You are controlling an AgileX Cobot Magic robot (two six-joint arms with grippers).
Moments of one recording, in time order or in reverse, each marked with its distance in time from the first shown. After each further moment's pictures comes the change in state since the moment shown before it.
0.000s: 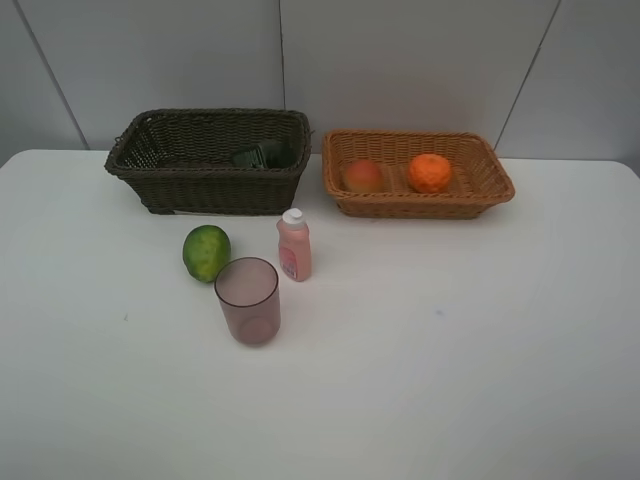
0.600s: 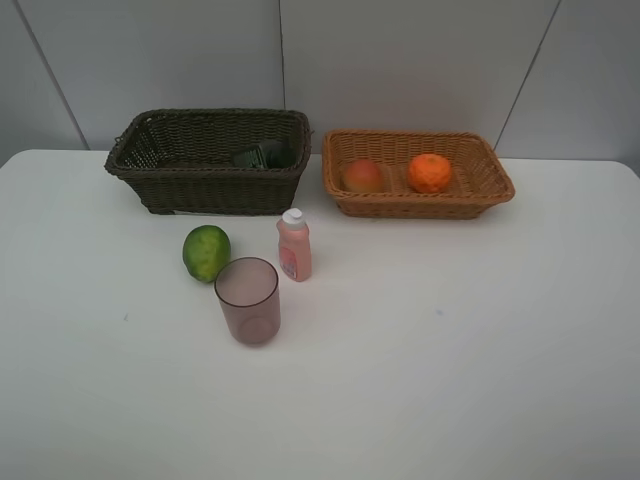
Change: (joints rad) left arm 0.000 0.000 0.000 0.000 0.000 0.000; right arm -0.081 -0.037 0.000 -0.055 0.000 0.025
